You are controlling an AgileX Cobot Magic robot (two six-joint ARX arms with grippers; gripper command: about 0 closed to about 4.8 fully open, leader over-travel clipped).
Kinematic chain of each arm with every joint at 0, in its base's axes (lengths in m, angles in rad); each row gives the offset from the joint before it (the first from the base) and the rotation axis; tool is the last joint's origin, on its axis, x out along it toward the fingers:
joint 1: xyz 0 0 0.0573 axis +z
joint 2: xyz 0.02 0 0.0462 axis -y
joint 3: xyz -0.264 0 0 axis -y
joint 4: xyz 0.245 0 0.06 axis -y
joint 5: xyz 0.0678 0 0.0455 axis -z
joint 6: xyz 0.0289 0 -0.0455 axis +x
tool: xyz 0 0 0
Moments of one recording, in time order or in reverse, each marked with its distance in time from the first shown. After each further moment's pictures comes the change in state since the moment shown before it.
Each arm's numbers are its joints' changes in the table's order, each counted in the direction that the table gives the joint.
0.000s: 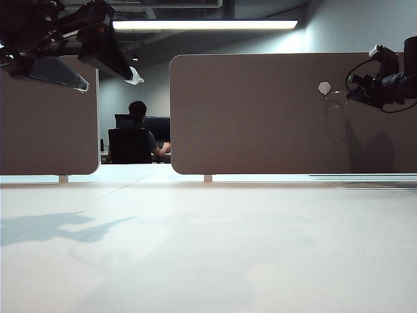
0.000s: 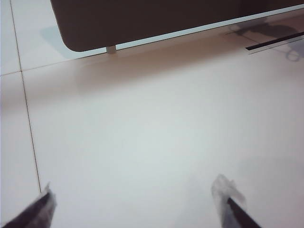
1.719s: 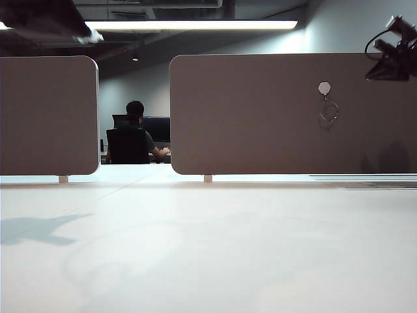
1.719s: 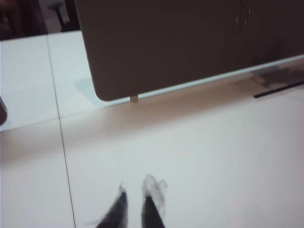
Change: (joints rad) left arm 0.007 0.176 0.000 -0.002 -0.053 0.026; right arm -0.074 0.217 0.002 -0.541 -0.163 -0.170
